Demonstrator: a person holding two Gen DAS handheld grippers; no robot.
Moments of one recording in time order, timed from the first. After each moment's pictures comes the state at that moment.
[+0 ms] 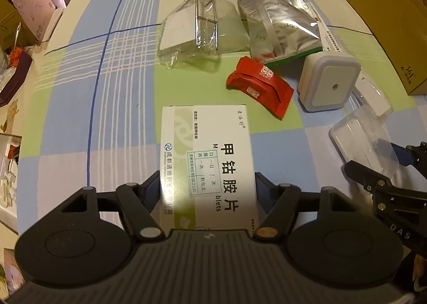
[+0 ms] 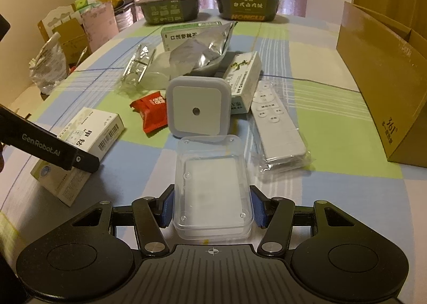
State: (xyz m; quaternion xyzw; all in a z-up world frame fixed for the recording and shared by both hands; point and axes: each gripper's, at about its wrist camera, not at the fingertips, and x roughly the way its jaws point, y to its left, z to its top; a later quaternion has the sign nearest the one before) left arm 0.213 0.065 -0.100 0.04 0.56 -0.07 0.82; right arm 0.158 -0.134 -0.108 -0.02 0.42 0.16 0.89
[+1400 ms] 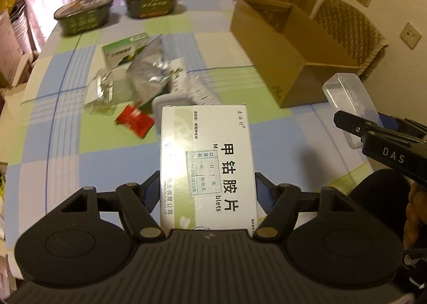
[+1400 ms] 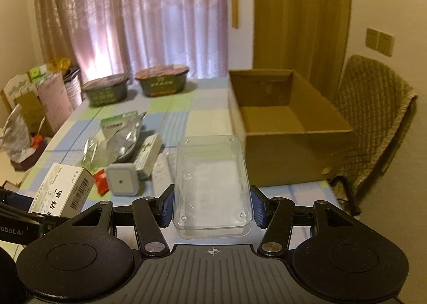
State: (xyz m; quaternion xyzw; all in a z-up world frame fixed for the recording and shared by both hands) left arm 0.101 -0.041 0.031 0.01 0.48 -0.18 0.86; right arm 0.063 -0.261 0.044 0.02 0.33 0.03 0.94
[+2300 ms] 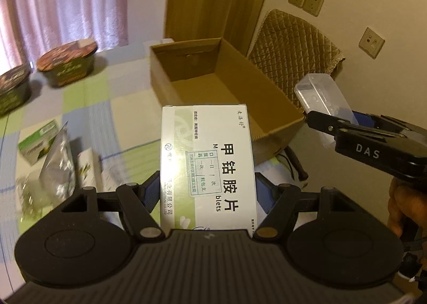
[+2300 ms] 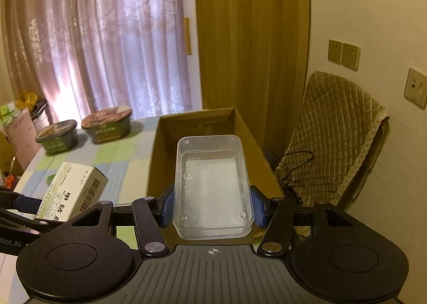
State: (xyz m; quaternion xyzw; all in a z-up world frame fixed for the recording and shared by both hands) left arm 0.201 -0.201 0.080 0.04 0.43 -0.27 0.86; right arm 0.147 -0.399 0.093 0.04 0.29 -0.02 0.96
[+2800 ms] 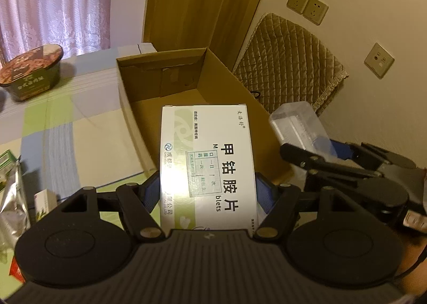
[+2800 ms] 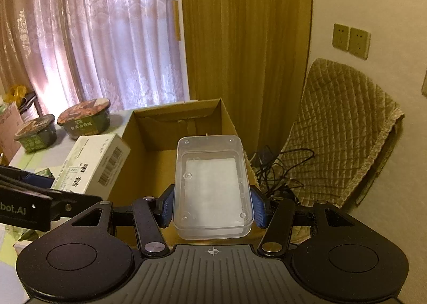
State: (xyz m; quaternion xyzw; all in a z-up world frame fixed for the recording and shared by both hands) left arm 0.291 -0.270 0.057 0.01 0.43 -0.30 0.85; right arm 0.226 -0.445 0.061 0.03 0.32 -0.02 0.95
